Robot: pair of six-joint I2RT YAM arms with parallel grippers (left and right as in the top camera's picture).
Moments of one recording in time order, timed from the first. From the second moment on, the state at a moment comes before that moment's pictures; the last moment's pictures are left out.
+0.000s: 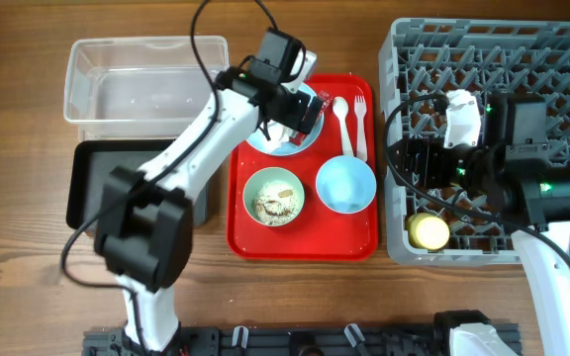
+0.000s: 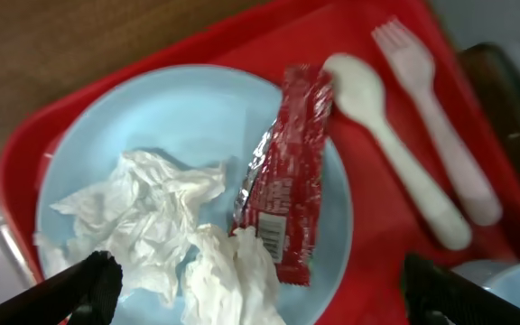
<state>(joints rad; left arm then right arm) -0.49 2.01 1.61 -0.67 0.06 0.00 0.06 1.15 1.15 -0.97 -0.37 0.07</state>
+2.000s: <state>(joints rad) -0.57 2.01 1.63 -0.71 0.03 -0.16 0.06 1.15 1.15 -0.97 -0.37 0.07</state>
